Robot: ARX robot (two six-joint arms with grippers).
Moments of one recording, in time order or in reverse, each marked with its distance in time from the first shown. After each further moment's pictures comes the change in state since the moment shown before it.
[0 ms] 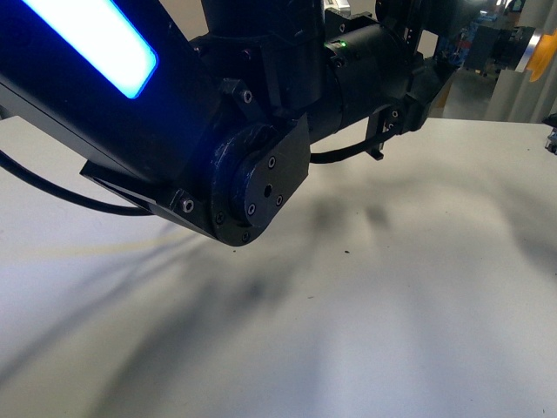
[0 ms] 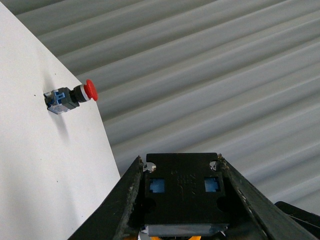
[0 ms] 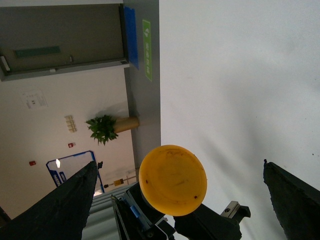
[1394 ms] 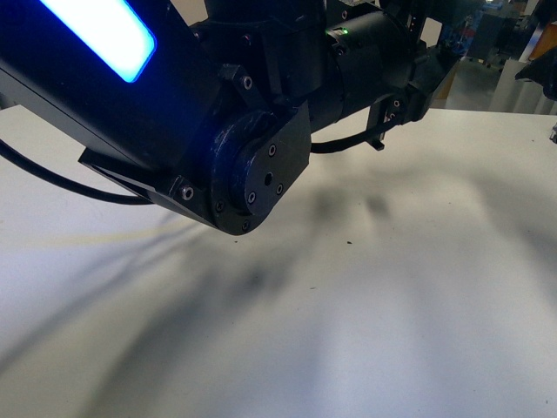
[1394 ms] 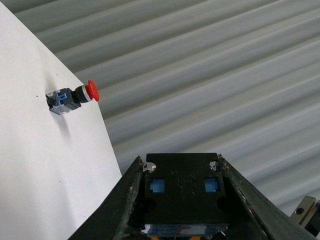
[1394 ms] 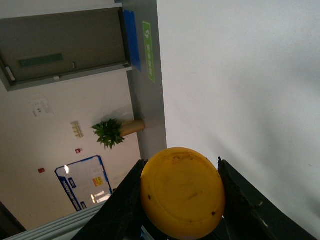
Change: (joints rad) left arm 0.000 0.000 0.000 0.000 0.004 0.005; right arm 0.029 0.085 0.051 0.035 0.042 0.073
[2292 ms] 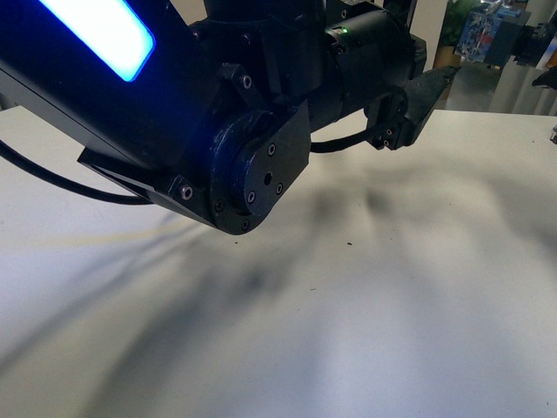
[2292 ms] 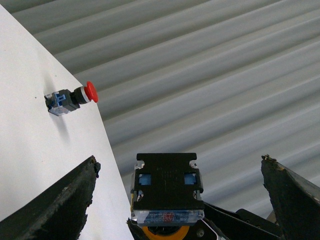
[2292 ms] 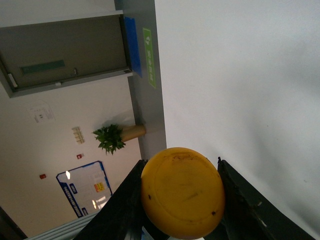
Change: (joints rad) left arm 0.000 -0.001 0.000 0.000 -0.001 0.001; right arm -0.036 -0.008 -0.022 0.015 -0.011 -0.010
